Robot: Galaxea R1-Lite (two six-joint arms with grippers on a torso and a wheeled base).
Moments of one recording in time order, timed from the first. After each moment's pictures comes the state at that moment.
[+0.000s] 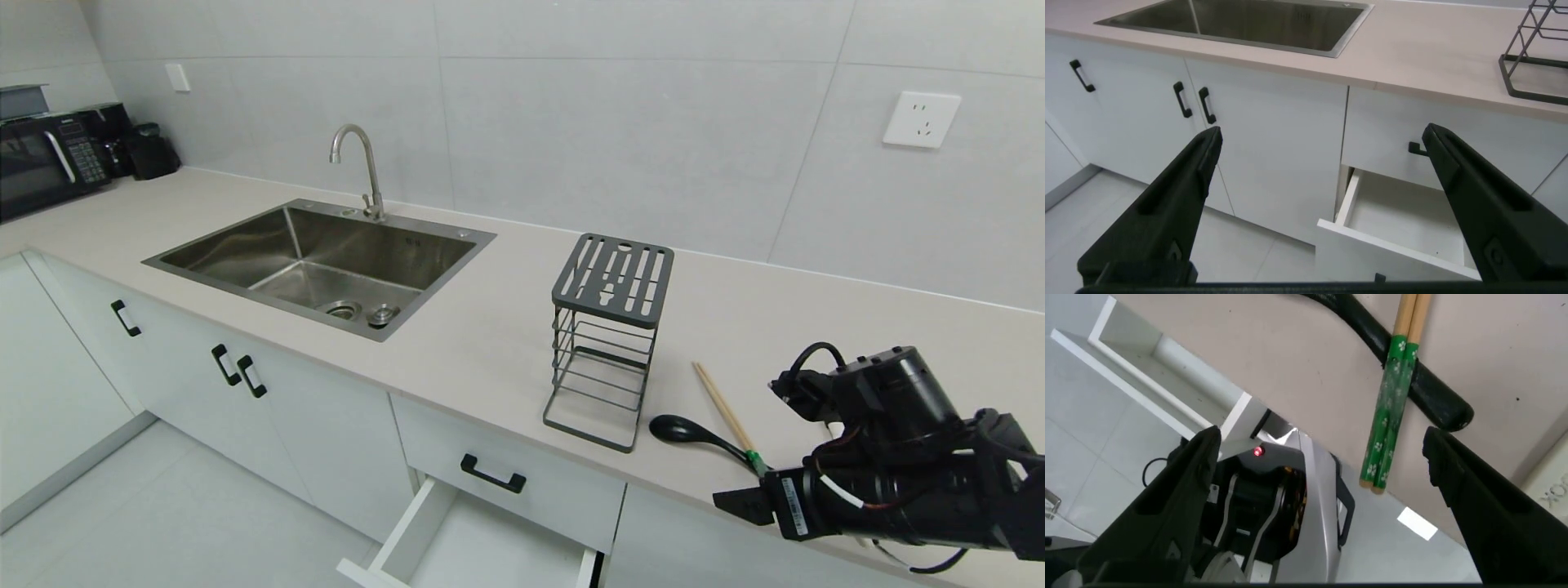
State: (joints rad) left arm 0.00 0.00 0.00 0.00 -0.04 0.02; right arm 0.45 1.66 -0.53 -0.17 -0.01 0.27
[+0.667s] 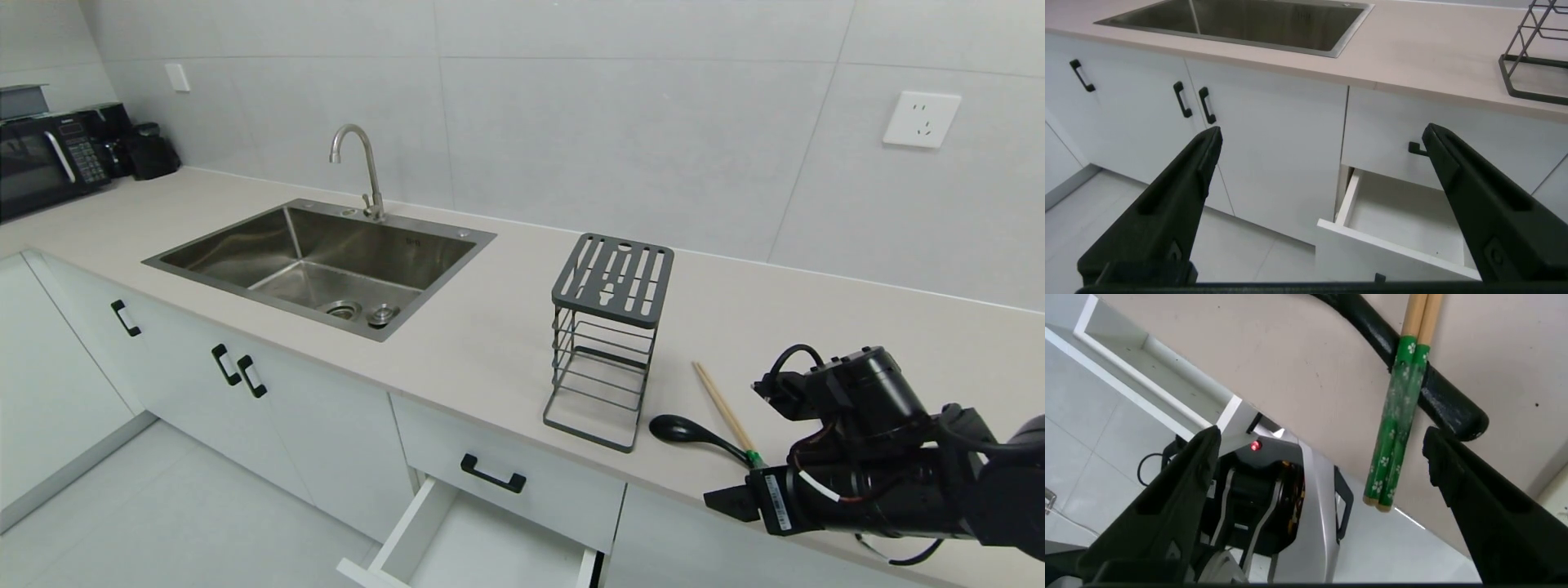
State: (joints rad) left arm 0.00 0.00 0.00 0.00 -0.04 0.02; right arm 0.45 1.73 -0.55 -0.17 -0.02 0.28
